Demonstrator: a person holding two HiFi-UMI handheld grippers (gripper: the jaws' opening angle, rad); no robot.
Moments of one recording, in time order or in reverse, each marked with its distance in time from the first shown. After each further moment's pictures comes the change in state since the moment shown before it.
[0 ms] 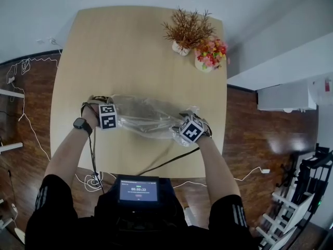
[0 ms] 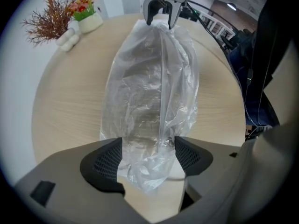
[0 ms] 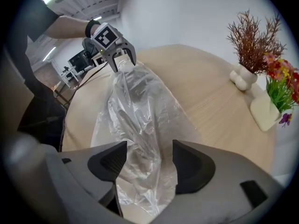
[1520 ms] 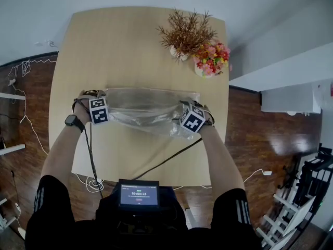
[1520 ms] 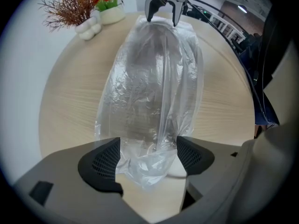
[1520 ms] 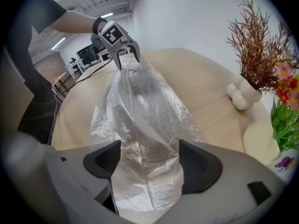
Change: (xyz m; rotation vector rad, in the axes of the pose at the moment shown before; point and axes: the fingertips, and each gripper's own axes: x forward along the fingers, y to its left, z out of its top) left arm -0.008 0.077 -0.020 -0.086 0.017 0.043; right arm -0.004 -0.083 0.046 -0.142 -0.019 -0.008
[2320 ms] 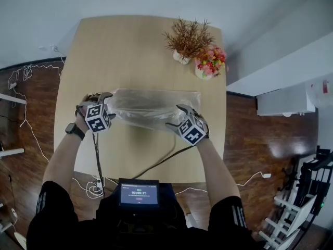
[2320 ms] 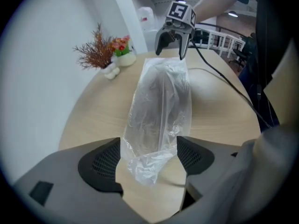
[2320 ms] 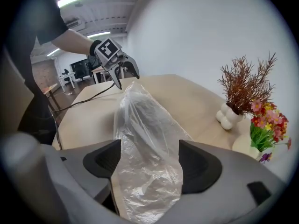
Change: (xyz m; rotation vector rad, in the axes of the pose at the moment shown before) left arm -0.082 -0.014 0.024 -0.036 -0.357 0.224; right arm -0.043 0.053 0.058 0.063 -0.266 -0.146
